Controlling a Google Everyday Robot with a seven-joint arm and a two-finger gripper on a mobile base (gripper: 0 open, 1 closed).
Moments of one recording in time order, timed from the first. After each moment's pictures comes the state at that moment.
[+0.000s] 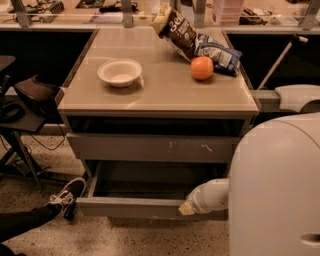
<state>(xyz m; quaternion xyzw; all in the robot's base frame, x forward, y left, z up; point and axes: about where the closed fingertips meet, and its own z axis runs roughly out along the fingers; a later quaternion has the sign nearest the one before) 0.510 -0.124 0.429 -0.36 0.91 0.06 0.21</state>
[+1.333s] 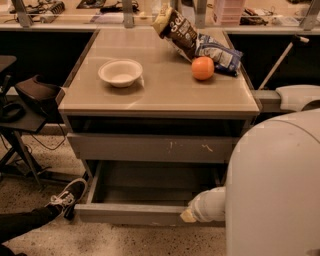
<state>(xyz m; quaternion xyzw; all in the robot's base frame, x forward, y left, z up) 0.480 -0.126 0.435 -0.35 0.91 0.06 0.21</state>
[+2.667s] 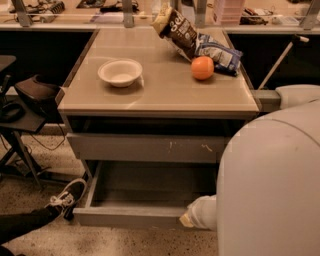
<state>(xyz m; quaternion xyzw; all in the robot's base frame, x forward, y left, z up) 0.463 -0.109 0.444 -0.33 0.92 0.06 0.22</state>
